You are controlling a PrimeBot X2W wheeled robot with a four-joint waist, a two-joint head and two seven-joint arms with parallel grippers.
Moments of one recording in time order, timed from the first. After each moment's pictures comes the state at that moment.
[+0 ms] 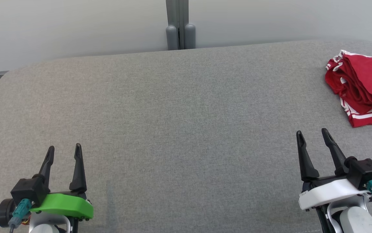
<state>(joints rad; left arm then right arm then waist) -0.10 0.14 0.00 0.28 -0.26 -0.10 -0.26 -0.05 -0.13 0.04 0.13 0.23 0.13 -0.26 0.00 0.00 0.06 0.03</state>
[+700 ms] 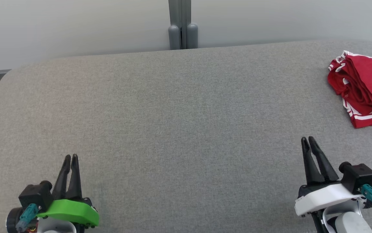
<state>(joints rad) -0.09 0.11 0.00 0.33 -0.28 -0.11 -0.26 -0.04 -0.11 0.04 0.16 0.23 0.13 -0.26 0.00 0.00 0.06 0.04</state>
